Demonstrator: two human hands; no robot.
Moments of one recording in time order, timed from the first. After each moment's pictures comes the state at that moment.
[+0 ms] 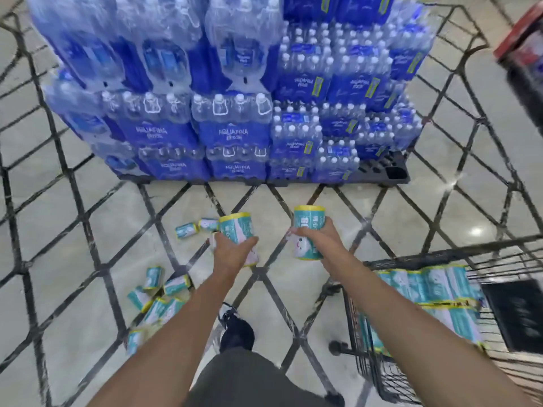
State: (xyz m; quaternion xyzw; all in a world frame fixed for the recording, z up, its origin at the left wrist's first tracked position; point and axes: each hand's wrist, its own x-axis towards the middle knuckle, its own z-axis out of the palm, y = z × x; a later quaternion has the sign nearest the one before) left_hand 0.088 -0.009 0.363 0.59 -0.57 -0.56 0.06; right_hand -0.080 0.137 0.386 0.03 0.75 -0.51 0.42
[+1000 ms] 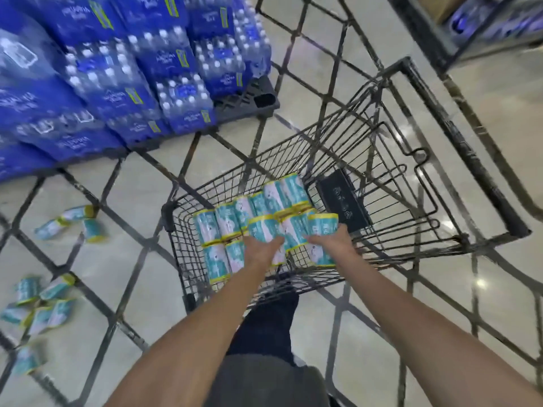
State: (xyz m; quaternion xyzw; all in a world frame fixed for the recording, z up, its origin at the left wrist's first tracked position) left_hand -0.170 0.564 0.265 0.52 -0.59 -0.59 -0.17; right_hand -0.257 0.730 0.289 0.24 0.80 -0.42 0.34
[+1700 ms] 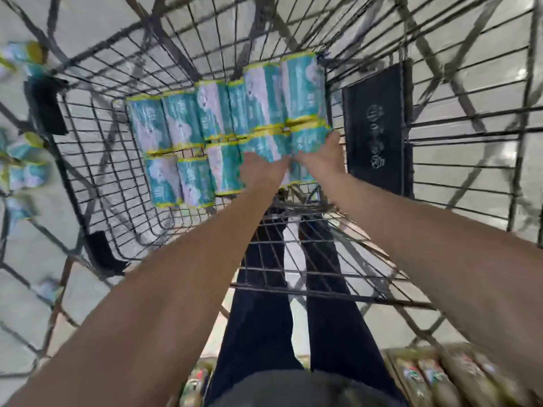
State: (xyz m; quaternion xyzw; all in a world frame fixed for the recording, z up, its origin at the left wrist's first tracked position) left_hand -0.297 0.632 0.052 0.65 -0.61 -0.38 -0.25; right_hand -0.384 0.725 0.053 0.10 0.87 -0.25 0.42
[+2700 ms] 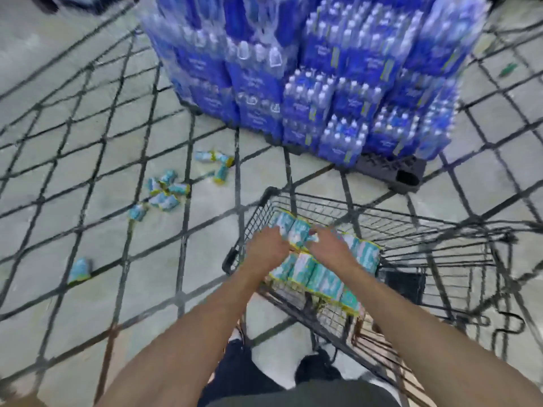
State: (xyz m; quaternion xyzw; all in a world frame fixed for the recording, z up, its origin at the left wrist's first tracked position) left_hand -0.113 0.551 0.394 0.57 -0.77 -0.27 -0.10; right_hand -0.270 0.611 0.397 -0.46 0.80 -0.08 0.38
